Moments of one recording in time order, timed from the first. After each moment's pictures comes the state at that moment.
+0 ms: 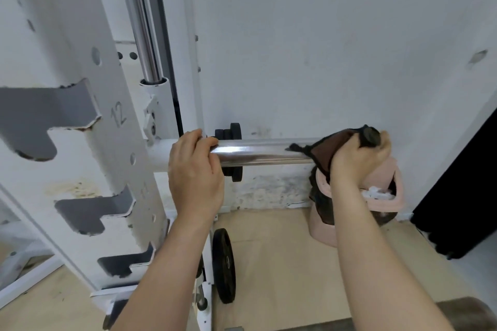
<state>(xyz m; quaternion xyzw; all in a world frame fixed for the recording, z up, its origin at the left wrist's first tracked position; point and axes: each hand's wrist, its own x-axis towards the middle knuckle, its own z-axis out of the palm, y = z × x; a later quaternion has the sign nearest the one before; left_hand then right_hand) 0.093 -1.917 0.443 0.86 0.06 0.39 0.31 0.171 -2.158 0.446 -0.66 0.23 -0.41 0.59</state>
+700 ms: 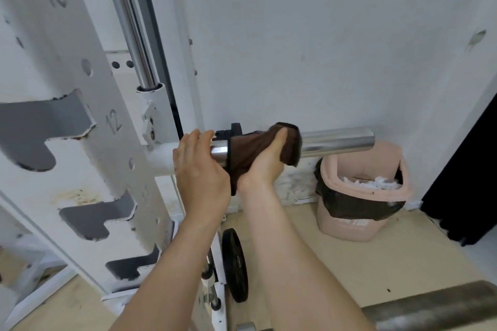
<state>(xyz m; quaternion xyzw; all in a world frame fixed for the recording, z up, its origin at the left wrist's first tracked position) 0.090 -1.924 0.447 0.87 0.05 0.37 0.31 0.134 -2.000 0.467 -0.25 0.25 -0.08 0.93</state>
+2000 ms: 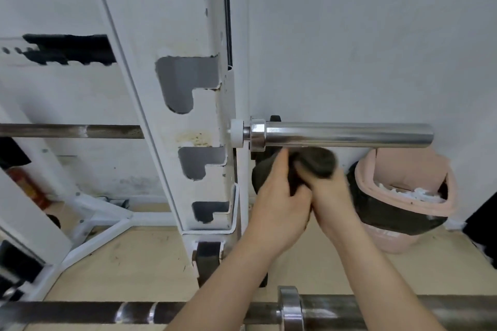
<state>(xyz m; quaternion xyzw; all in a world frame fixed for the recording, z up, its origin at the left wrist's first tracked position) -0.025 -1.934 0.463 0.80 -0.06 0.07 0.59 0.030 -2.029 0.446 -0.66 -0.03 -0.04 0.75</state>
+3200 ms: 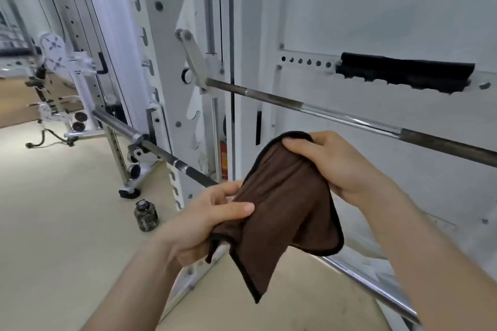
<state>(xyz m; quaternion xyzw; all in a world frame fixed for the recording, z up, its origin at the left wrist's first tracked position) -0.373 -1.266 0.446 0.58 0.10 0.11 0.80 -0.189 -1.383 0.511 -0.67 -0.40 0.27 0.56</state>
